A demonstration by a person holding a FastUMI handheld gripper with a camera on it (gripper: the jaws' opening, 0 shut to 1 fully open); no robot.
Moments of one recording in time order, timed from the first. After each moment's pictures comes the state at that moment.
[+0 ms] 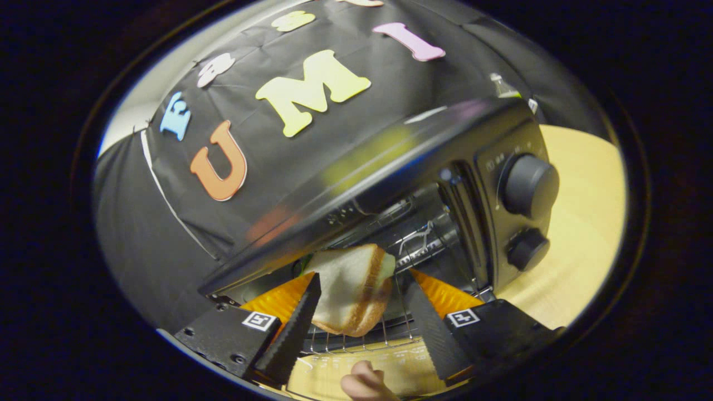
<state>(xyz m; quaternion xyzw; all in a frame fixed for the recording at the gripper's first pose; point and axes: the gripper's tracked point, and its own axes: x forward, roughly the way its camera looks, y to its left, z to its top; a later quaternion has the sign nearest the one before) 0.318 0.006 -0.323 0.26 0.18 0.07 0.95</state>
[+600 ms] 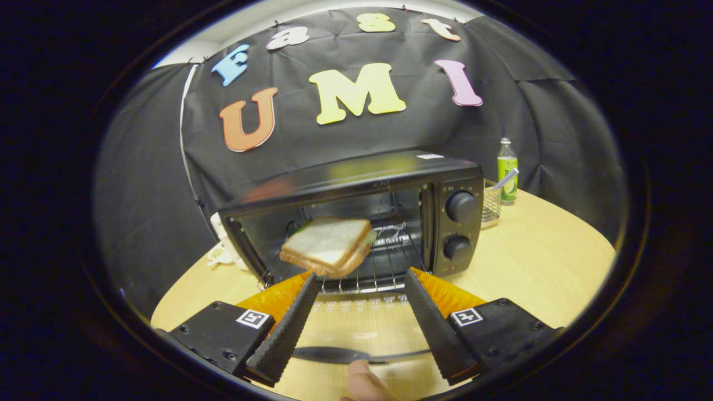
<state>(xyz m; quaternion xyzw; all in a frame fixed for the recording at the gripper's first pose) 0.206 -0.002 -0.331 0.07 0.18 0.05 0.98</state>
